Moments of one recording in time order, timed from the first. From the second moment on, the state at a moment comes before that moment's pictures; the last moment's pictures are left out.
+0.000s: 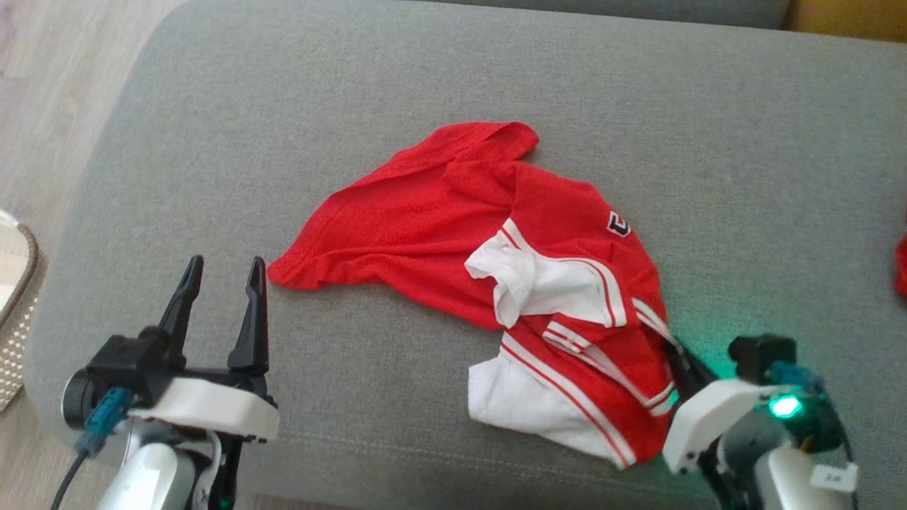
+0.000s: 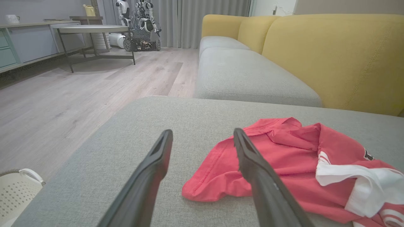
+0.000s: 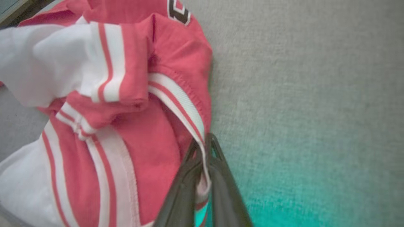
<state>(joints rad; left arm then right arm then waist) -0.06 0.34 -0.36 0.01 -0.43 0.20 -0.25 -0.03 -0.04 0.09 0.31 0.16 0.13 0.20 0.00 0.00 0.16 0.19</state>
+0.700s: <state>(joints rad) -0.16 0.26 -0.32 0.03 -0.38 0.11 -0.25 -0.56 -0.09 -0.15 0.54 0.03 0.13 0.14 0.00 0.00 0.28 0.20</state>
